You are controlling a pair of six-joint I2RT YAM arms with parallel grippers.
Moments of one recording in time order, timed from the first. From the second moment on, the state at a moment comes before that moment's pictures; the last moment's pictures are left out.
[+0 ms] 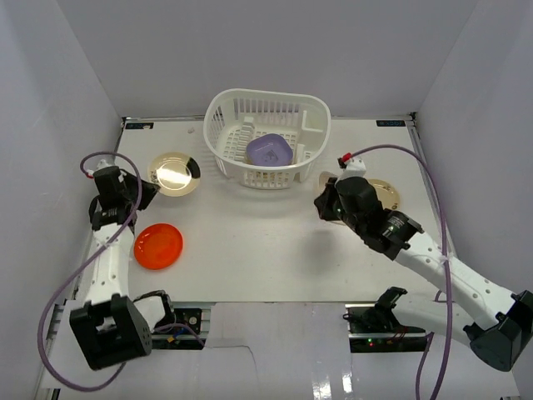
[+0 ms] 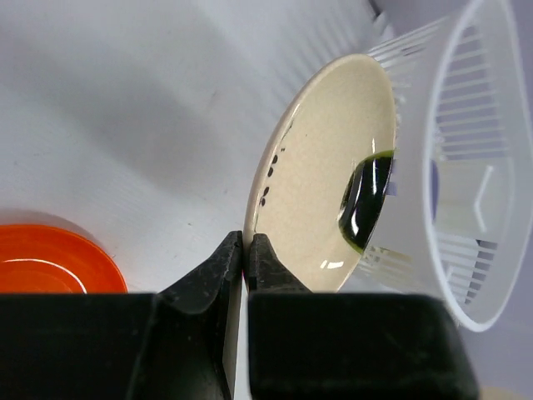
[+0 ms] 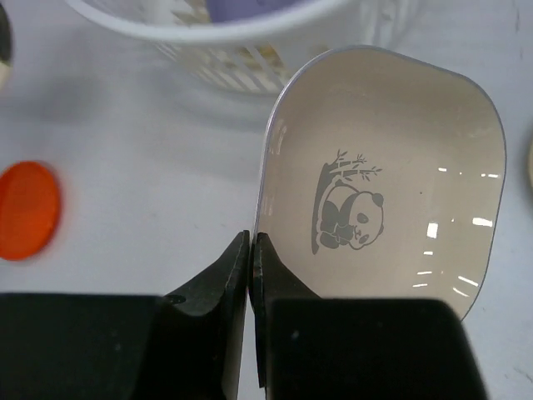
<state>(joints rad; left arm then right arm) 0.27 1.11 0.81 -0.30 0.20 -0.73 0.76 0.96 0.84 -0.44 0.28 0.57</state>
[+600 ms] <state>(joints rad) 0.27 0.81 0.95 -0.43 0.28 -0.70 0.82 2.01 2.00 -0.37 0.12 -0.10</state>
